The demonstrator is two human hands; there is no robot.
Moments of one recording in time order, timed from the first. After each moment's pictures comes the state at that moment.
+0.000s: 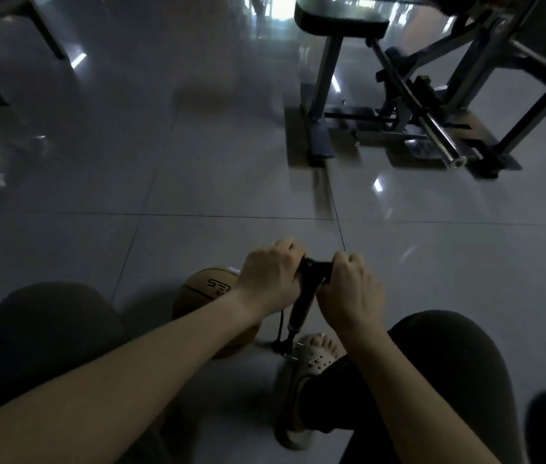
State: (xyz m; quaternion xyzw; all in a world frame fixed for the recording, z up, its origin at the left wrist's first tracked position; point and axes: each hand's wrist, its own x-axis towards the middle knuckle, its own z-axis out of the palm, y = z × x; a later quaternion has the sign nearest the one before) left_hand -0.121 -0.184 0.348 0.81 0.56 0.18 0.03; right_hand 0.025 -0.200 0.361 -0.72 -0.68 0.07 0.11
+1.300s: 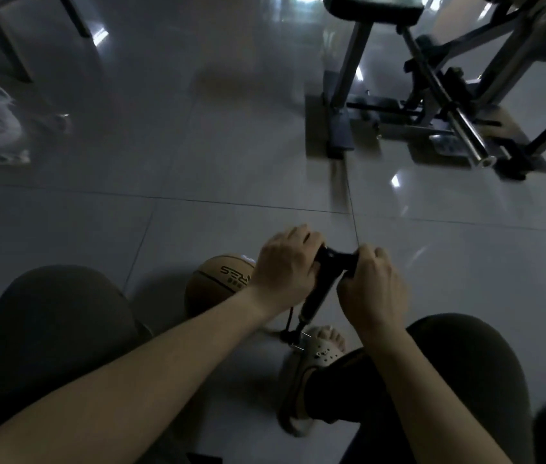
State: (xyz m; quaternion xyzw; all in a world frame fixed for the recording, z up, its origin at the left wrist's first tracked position) left_hand -0.119 -0.189 0.350 0.79 0.55 0.28 0.01; right_hand 0.029 -0.205 0.373 -0.70 -0.70 0.05 0.14
